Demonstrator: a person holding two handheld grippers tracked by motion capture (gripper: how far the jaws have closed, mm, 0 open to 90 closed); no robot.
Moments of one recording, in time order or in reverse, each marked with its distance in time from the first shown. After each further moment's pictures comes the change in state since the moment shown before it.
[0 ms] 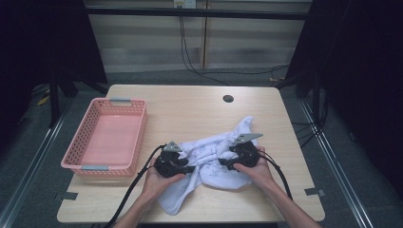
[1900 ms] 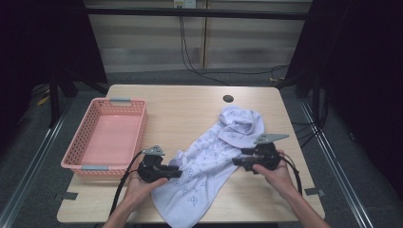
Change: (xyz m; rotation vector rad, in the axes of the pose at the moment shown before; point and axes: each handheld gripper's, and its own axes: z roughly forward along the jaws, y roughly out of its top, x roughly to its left) left arm 0.007 -0.023 -0.032 -0.003 -0.132 -0.062; right arm -0.004 -0.013 -0.058 -0.062 0.124 0.074
